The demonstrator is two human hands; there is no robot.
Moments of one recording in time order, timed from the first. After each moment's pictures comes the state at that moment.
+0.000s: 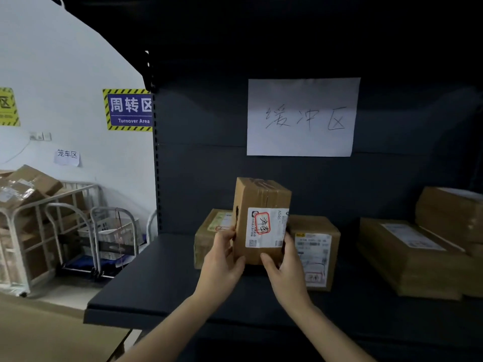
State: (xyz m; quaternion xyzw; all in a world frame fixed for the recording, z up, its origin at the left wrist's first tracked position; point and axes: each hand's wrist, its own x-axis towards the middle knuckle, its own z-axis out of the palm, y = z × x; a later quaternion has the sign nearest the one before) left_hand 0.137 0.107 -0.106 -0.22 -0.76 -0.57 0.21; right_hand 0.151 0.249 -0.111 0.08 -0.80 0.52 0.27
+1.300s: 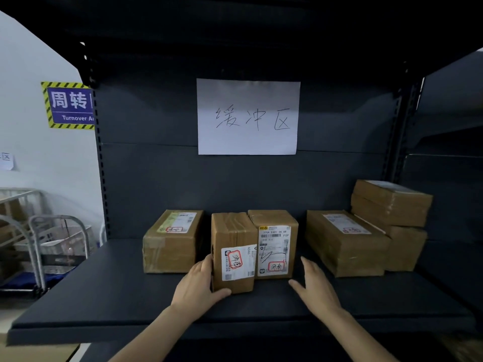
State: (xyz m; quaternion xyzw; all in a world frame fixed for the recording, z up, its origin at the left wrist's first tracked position) left_hand 0.124 0.160 -0.145 -0.18 -0.95 -0.24 0.10; right_hand 0.177 0.409 -0.150 -0.12 -0.95 0.23 0.16
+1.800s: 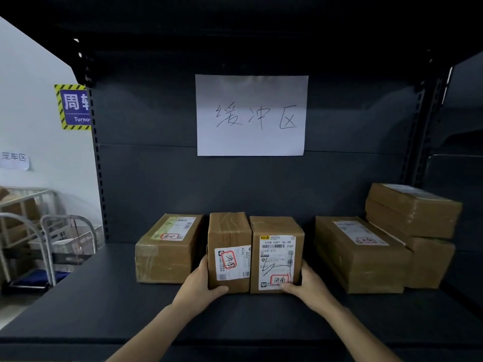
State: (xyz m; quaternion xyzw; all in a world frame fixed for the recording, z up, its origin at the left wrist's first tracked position) left_hand 0.080 0.174 -0.151 -0.15 -0.91 -0.39 0.02; right_hand 0.125 0.426 -0.150 -0.03 -0.89 0.45 0.08
